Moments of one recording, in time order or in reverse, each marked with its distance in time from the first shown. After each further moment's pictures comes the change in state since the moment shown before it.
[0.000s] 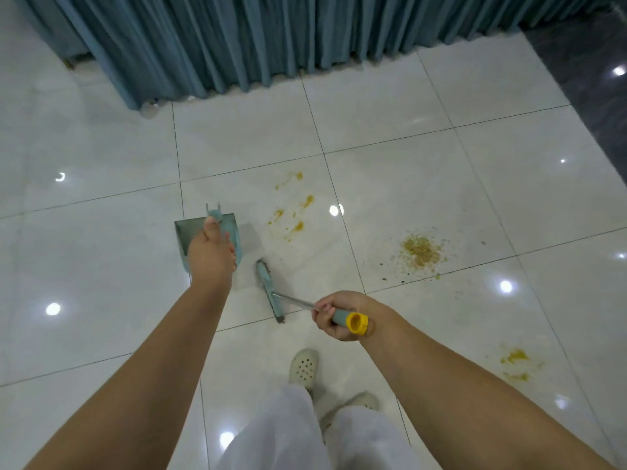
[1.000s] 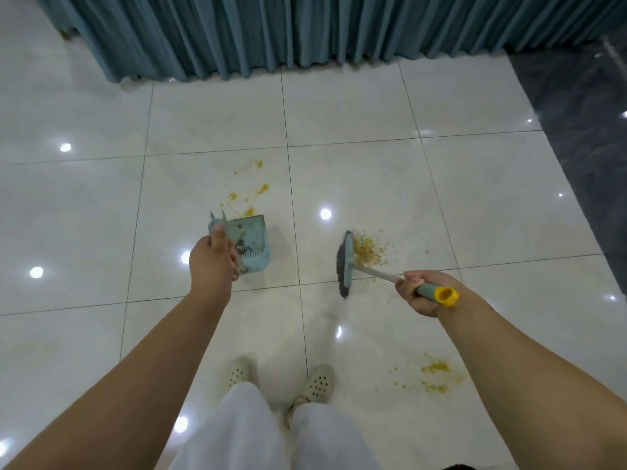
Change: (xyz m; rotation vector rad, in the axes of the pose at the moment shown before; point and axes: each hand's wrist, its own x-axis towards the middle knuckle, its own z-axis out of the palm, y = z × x) left_hand -0.242 -0.071 0.207 -0.093 0.001 0.015; right_hand -0.210 -0.154 -0.365 0.167 0.096 -0.378
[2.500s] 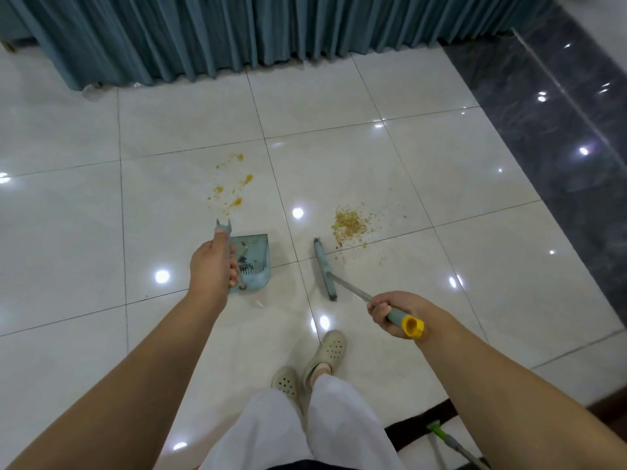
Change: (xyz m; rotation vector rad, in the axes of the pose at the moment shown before) left_hand -0.042 -0.060 -0.155 0.042 -0.208 -0.111; right_hand -0.037 0.255 -0.039 -0.199 0.068 0.009
